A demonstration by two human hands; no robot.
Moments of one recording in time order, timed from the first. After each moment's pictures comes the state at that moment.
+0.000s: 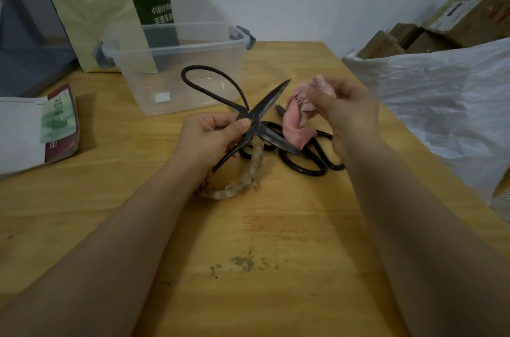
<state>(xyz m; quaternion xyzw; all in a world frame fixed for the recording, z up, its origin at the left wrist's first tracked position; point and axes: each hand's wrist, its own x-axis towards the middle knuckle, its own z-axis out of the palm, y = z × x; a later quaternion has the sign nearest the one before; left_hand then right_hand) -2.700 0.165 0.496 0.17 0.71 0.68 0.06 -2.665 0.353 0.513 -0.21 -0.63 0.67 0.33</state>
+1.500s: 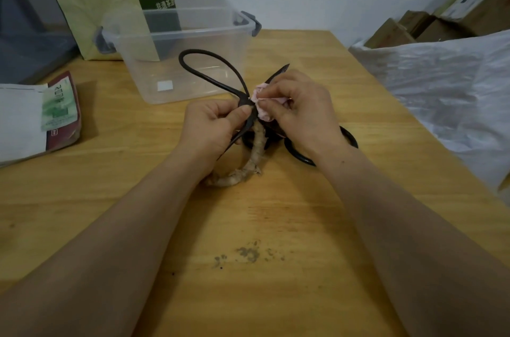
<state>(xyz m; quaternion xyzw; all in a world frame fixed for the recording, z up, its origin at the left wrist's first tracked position) -2.704 0.166 0.492 0.17 0.73 0.66 0.00 -2.671 0.306 0.503 0.03 -0.89 0.33 0.32</state>
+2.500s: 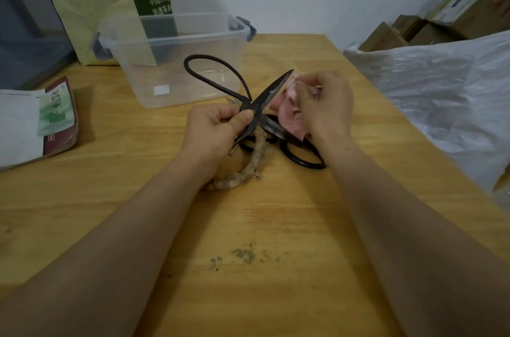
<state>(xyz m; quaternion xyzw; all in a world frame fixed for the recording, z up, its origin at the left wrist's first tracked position) -2.698 0.173 0.492 0.16 0.72 0.67 0.03 -2.676 0.331 0.507 -0.18 -0.84 0.37 0.36</state>
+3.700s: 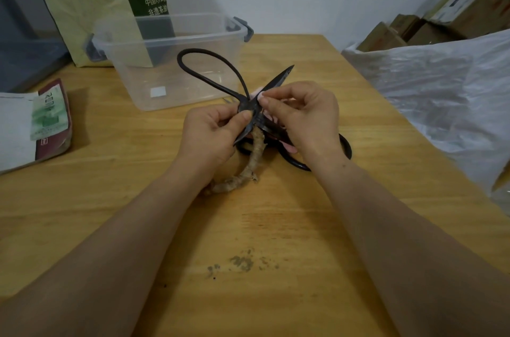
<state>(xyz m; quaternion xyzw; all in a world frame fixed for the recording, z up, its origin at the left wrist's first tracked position) -2.695 0.174 0.494 0.22 0.71 0.66 -0.01 -2.666 0.305 0.500 -0.08 -0.77 0.55 0.32</state>
